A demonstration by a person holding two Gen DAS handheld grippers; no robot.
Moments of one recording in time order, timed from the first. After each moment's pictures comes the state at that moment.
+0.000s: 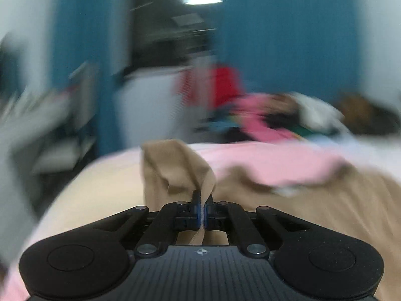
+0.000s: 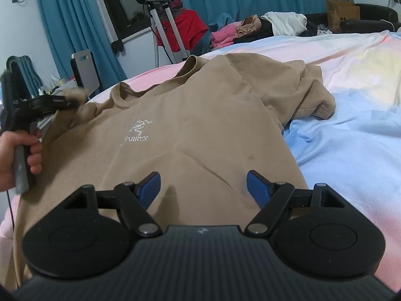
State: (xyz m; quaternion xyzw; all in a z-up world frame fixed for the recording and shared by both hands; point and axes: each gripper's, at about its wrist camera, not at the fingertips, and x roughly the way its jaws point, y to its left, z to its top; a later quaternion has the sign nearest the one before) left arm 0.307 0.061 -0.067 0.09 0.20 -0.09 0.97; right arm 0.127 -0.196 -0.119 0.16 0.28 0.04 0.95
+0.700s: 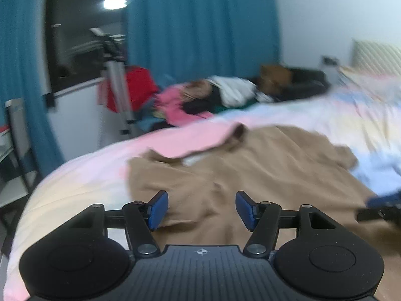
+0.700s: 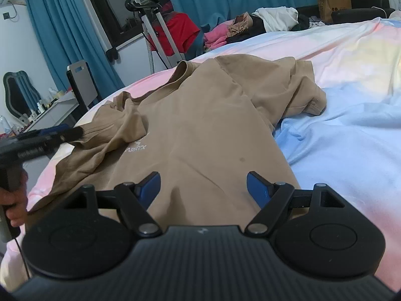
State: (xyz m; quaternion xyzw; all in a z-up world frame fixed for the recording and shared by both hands) left arm 0.226 0.062 -0.063 0.12 0.21 -0.21 0.95; right arm 0.125 -0.208 -0.115 0.19 0.29 0.04 0.94
